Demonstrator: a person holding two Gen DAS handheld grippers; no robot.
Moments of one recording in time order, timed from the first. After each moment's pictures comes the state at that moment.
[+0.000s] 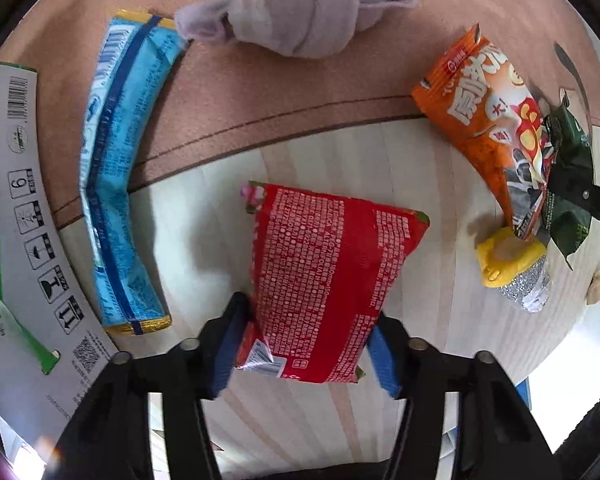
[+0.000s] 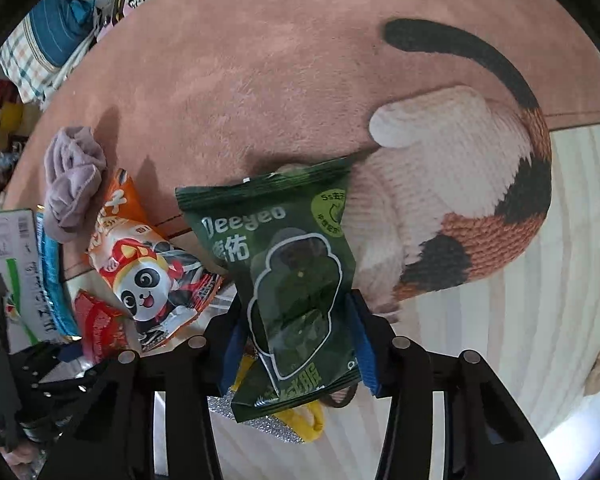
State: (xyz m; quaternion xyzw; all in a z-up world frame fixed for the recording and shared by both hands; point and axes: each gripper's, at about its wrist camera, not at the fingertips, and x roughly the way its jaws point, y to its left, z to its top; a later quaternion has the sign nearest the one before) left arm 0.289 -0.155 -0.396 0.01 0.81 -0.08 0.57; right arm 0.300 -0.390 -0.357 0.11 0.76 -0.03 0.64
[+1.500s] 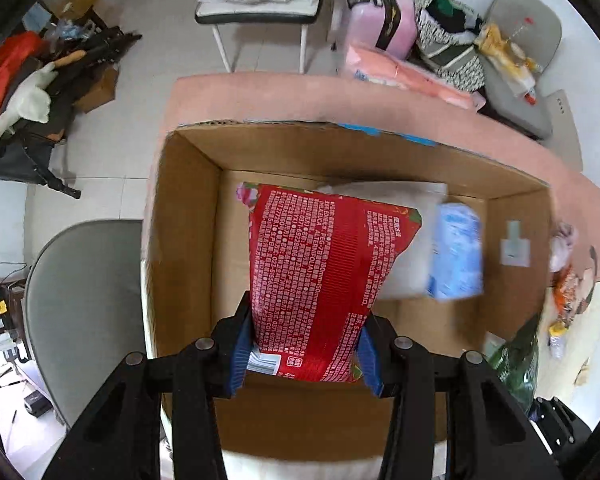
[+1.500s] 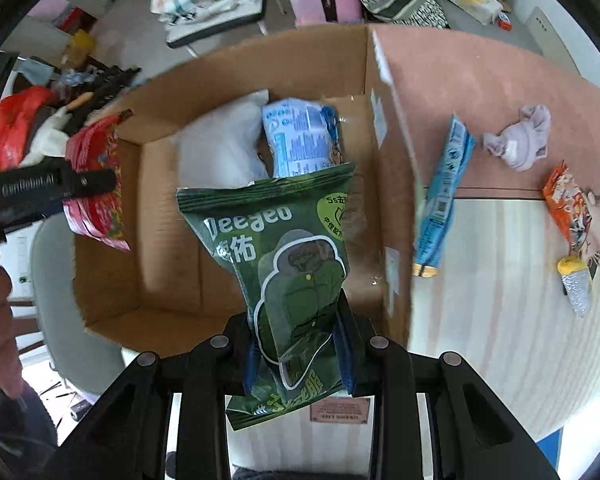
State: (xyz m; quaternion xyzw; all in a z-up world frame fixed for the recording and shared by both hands) left arm 0.302 0.249 -0.257 -0.09 0.72 0.07 0.68; right arm 0.230 0.064 -0.242 0.04 0.72 0.07 0.68
